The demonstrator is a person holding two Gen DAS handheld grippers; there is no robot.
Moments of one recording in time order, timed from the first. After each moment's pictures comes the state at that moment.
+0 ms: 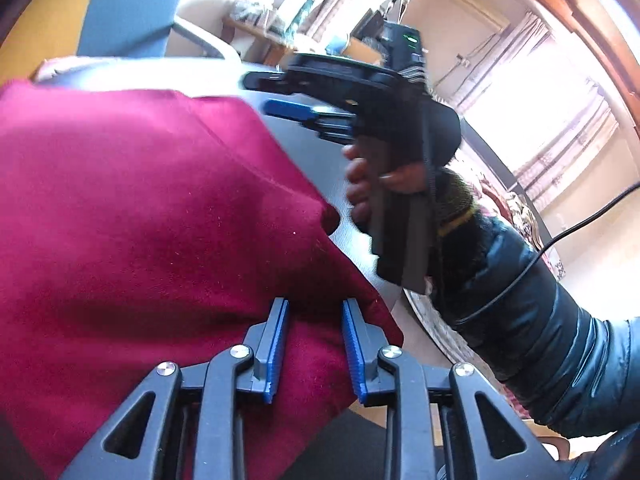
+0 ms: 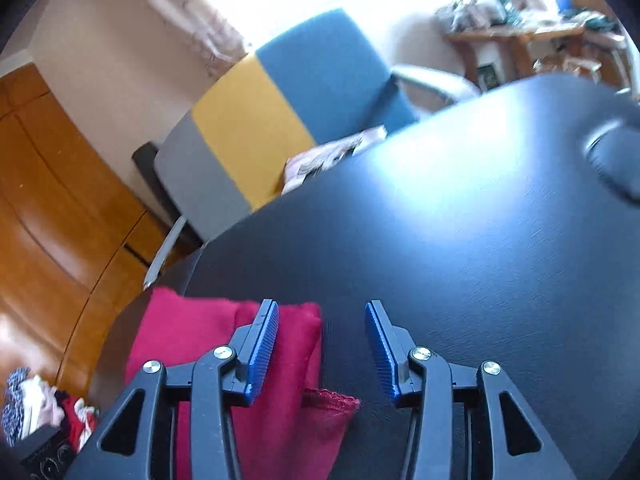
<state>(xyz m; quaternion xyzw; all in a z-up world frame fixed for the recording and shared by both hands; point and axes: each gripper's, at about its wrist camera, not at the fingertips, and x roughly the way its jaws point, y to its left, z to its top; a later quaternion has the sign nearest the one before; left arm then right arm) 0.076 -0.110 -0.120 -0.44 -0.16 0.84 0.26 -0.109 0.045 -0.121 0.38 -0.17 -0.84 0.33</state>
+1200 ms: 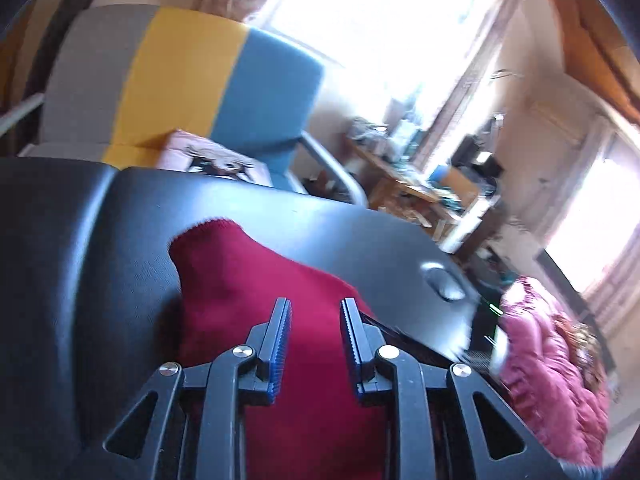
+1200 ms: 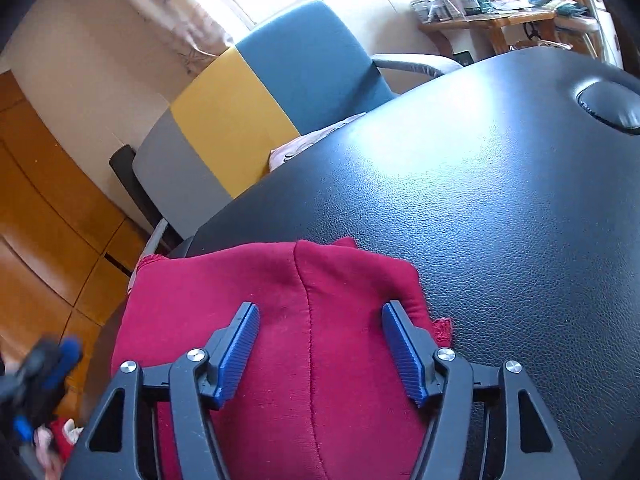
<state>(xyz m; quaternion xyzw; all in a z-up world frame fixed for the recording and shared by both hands) 0.046 -0.233 -0.062 -0.31 -0.23 0.92 0.03 -0.074 -0.015 -0.152 0.40 -0.18 -0.85 0.28</state>
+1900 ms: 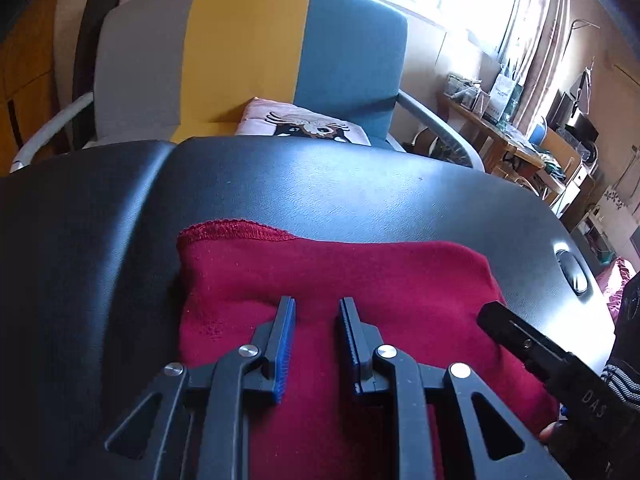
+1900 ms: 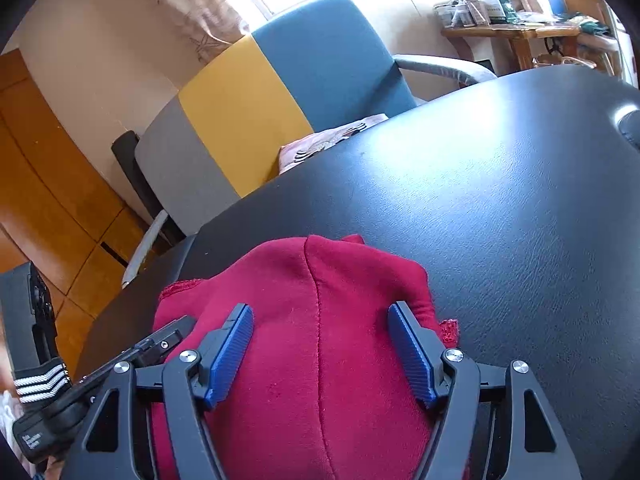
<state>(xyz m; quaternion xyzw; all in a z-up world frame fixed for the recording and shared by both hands) -0.034 -0.252 -0.134 -0.39 -0.16 0.90 -0.12 -0.093 -0.059 -0.150 0.40 -0.15 -0.85 0.29</state>
